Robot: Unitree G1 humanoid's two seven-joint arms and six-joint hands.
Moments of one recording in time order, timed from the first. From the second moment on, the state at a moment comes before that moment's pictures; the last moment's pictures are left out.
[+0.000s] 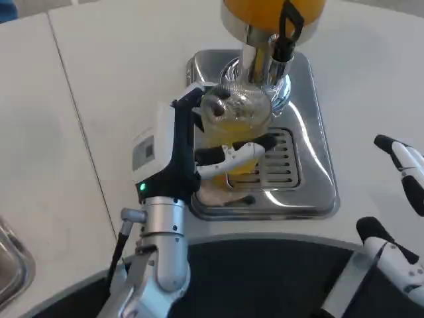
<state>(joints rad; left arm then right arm) -0.61 0.11 -0.25 0.57 0.59 -0.24 0.65 0.42 -0.25 -0.29 -1.03 -0.61 0.05 0.48</state>
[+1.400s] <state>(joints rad) 0.00 0.39 0.04 -0.22 0.51 -0.30 0.32 0.45 -0.34 -0.24 -1.00 -0.67 -0.16 0.42</state>
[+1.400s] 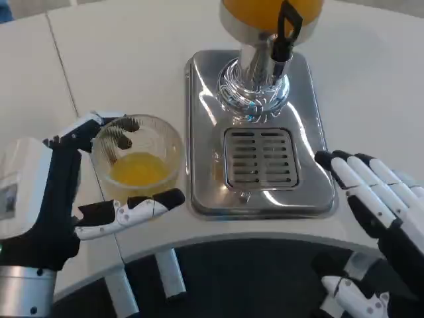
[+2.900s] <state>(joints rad) 0.31 0.30 -0.03 -0.53 0.40 -0.54 0.02 0.74 -0.26 -0.37 -0.88 -0.72 -0.71 0.15</state>
